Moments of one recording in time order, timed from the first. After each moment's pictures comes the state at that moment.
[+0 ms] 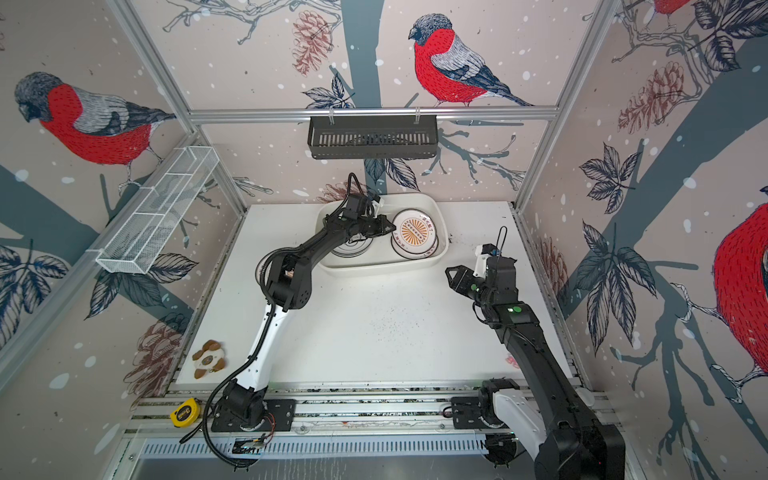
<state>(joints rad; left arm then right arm) -0.44 2.62 2.30 -0.34 0.60 -0.52 0.10 0.94 0.65 -0.26 -0.37 0.58</state>
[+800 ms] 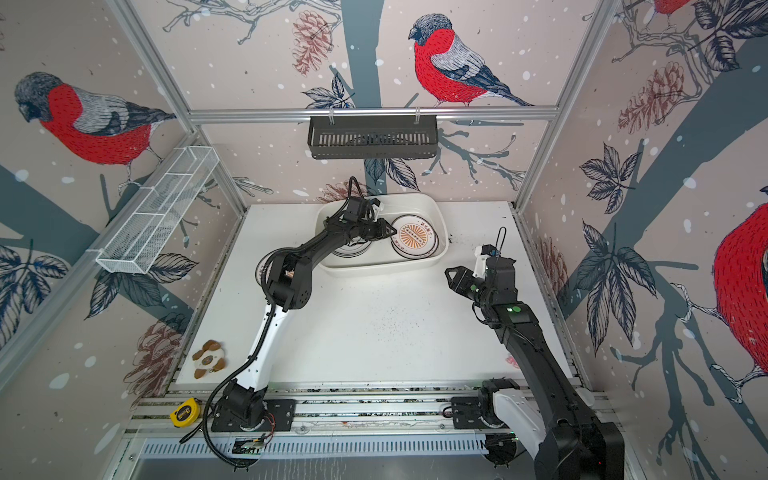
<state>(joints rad) -0.44 2.61 2.26 -0.34 0.60 -0.52 0.10 0.95 0.64 -0.25 -0.38 0.58</state>
